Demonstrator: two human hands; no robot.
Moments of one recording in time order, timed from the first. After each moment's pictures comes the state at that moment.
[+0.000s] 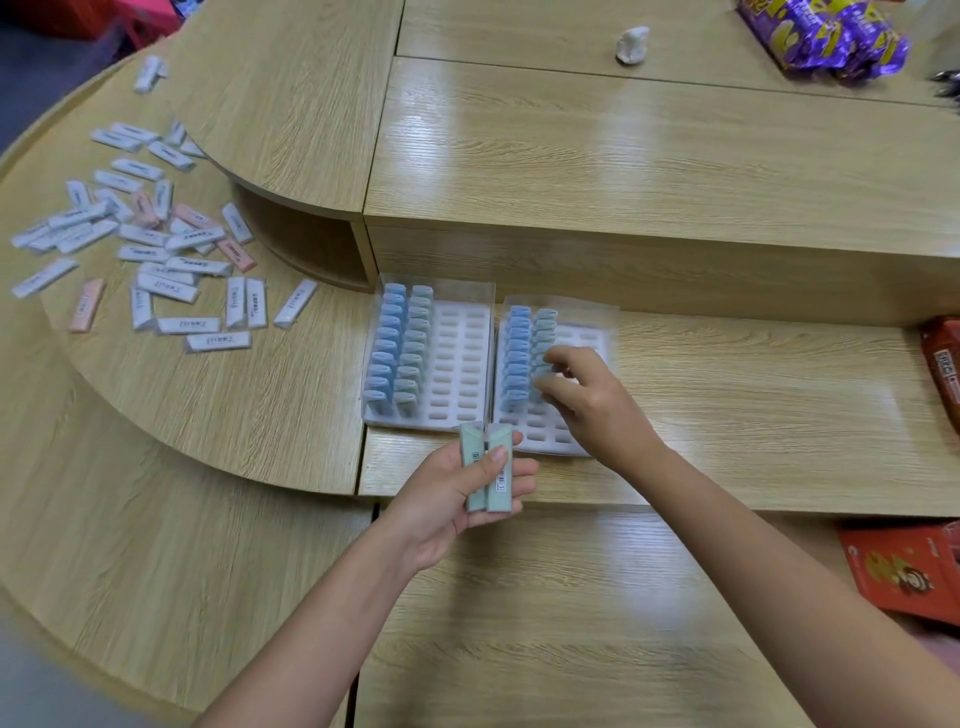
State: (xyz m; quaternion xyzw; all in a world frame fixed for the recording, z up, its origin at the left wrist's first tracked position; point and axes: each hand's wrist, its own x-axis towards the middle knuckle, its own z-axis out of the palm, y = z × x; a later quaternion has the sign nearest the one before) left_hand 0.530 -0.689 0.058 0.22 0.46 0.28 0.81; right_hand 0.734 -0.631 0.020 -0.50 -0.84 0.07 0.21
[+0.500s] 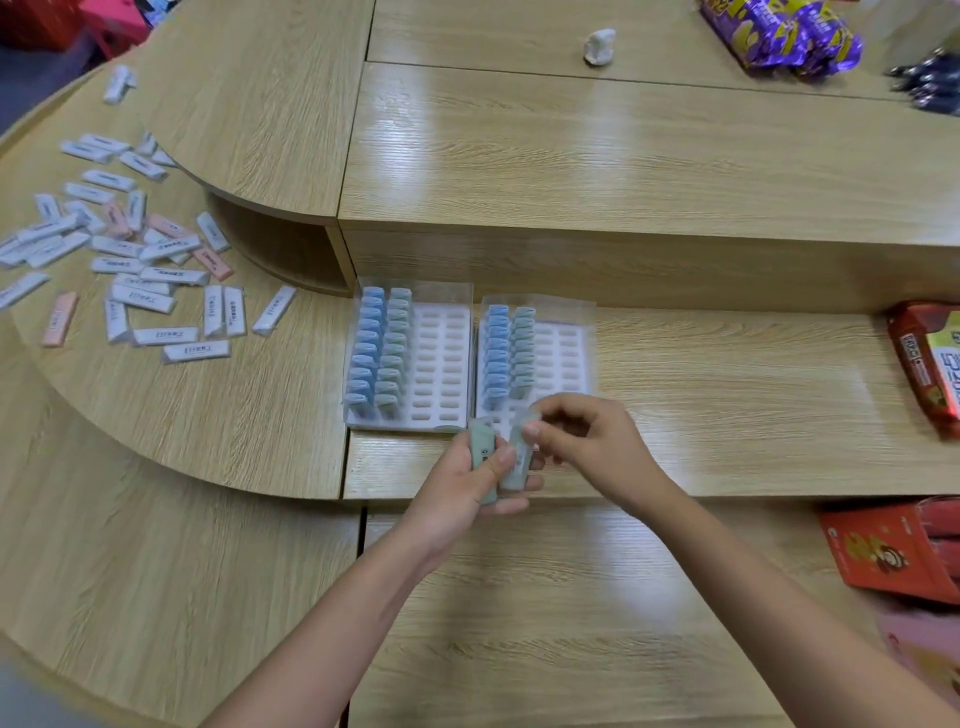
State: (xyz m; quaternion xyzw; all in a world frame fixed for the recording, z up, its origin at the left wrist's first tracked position) left_hand 0.556 -0.696 0.061 0.33 0.47 0.29 0.77; right_hand 0.722 -0.682 0.070 -0.57 -0.52 0.53 0.35
